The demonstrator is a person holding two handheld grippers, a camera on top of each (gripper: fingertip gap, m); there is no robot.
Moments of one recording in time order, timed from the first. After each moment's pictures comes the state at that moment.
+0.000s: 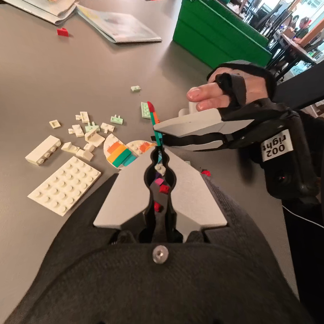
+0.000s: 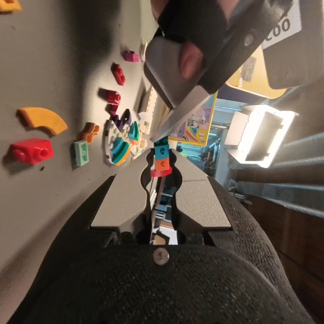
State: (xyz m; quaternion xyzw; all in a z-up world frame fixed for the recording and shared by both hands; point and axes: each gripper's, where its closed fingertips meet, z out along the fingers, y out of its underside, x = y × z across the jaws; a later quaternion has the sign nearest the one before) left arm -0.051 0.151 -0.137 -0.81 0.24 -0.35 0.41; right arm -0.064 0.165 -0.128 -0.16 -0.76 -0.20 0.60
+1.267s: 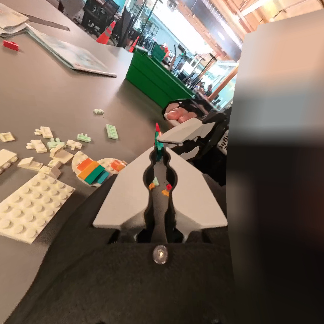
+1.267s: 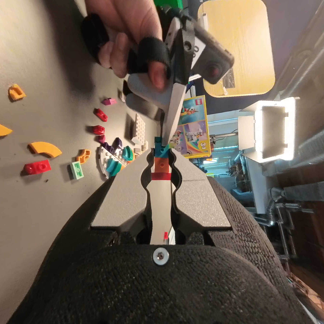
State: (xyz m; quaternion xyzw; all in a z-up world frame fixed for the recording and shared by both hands) left arm -0.048 0.140 -0.099 -0.71 0.21 -0.54 0.41; right arm -0.059 0.142 -0.102 -0.21 -0.74 -0.03 0.64
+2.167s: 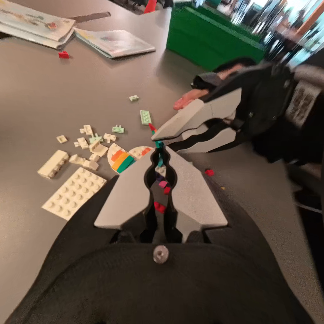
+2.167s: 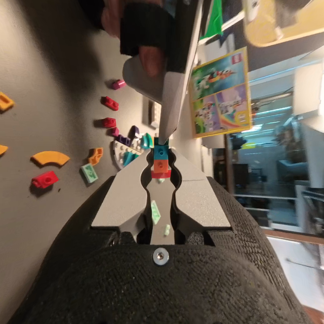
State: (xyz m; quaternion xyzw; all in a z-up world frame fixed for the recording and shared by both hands) left arm -0.053 0.152 -0.130 -0.78 0.28 -0.33 0.44; right arm -0.062 0.159 -0.136 -0.35 -0.77 -0.01 0.54
